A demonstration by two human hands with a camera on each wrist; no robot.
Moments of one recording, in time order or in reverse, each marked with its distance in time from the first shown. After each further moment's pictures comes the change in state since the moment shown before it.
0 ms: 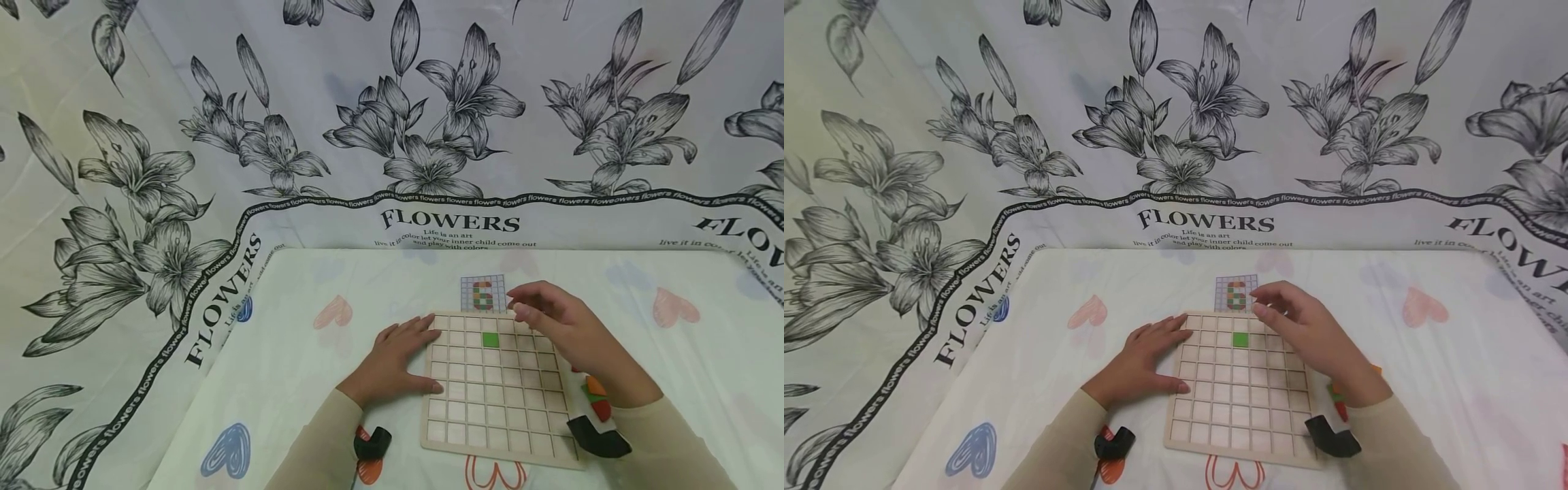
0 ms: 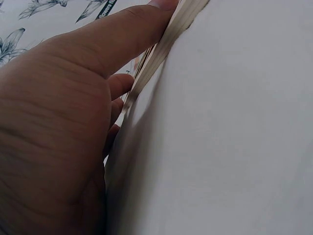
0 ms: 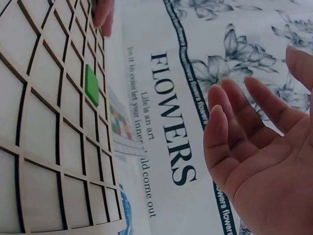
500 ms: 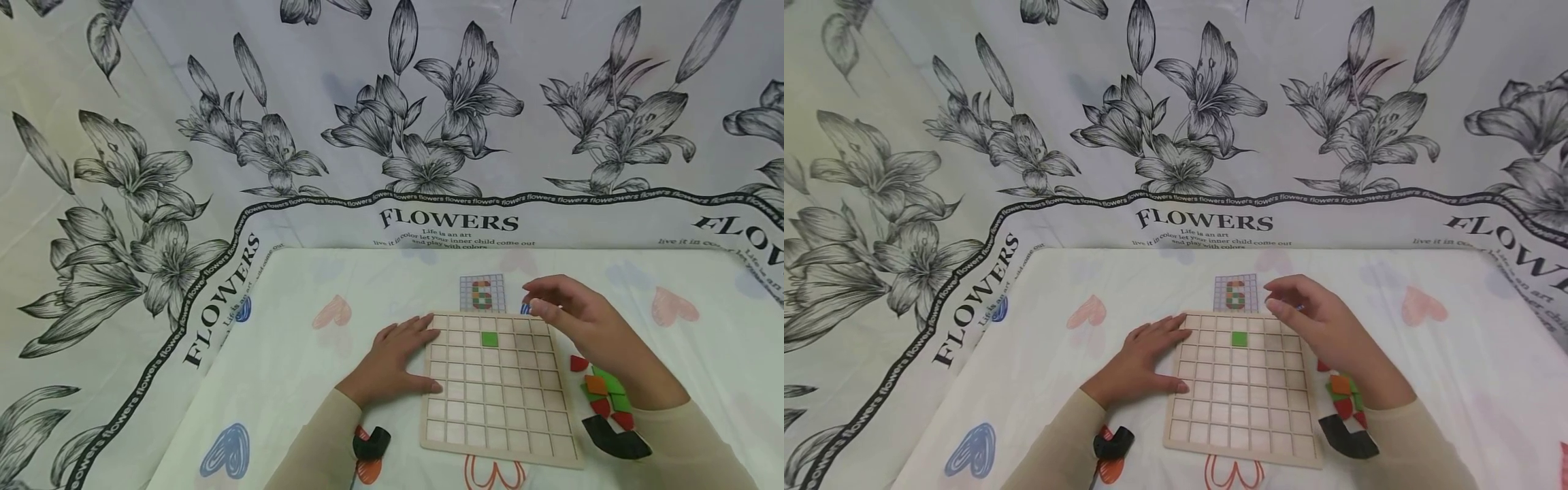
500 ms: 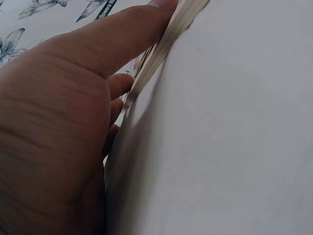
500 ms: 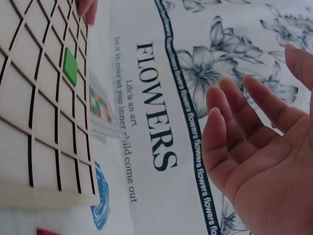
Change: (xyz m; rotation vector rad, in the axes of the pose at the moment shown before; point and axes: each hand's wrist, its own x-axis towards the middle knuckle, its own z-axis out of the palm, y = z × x) left_hand 0.000 0.000 0.000 -0.004 0.005 0.015; right_hand -0.009 -0.010 -0.020 -0.015 0.028 -0.029
